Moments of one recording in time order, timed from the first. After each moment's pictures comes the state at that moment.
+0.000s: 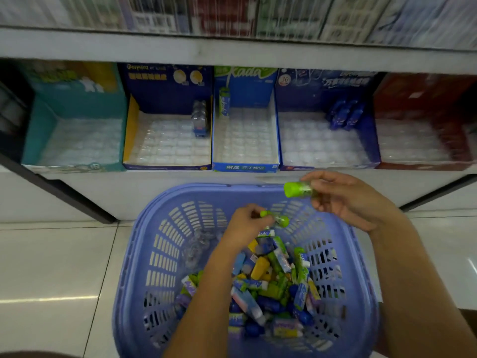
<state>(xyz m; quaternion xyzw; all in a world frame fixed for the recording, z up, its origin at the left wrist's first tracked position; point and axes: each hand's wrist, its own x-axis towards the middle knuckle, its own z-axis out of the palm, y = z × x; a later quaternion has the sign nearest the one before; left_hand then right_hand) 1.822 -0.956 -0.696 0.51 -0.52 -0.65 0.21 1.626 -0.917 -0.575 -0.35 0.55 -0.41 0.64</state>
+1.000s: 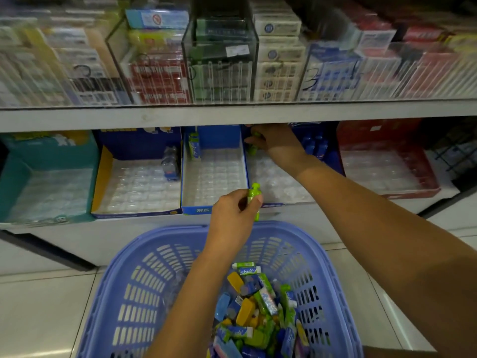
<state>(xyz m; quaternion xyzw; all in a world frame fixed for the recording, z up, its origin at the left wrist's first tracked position) 1.786 -0.984 -0.580 0.50 -0.68 -0.44 0.33 1.619 -1.093 -0.545 -0.69 0.69 -0.18 0.11</state>
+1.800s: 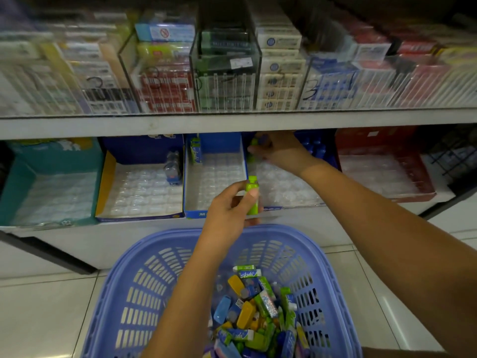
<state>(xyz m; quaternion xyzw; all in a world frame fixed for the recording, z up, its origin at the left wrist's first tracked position) 1.794 -0.988 -0.567 0.42 -0.50 -0.66 0.37 1.619 -1.076 -0.534 -0.64 0.70 -0.24 0.21</state>
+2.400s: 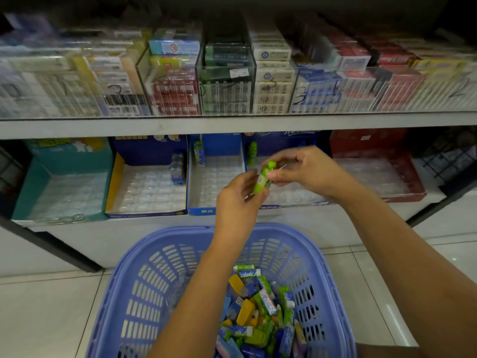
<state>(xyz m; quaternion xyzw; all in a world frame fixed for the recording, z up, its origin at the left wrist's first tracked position) 1.777 -0.974 -0.547 0.44 -0.60 -0.52 0.43 1.613 -0.977 -0.495 -0.60 0.57 -0.37 0.42</state>
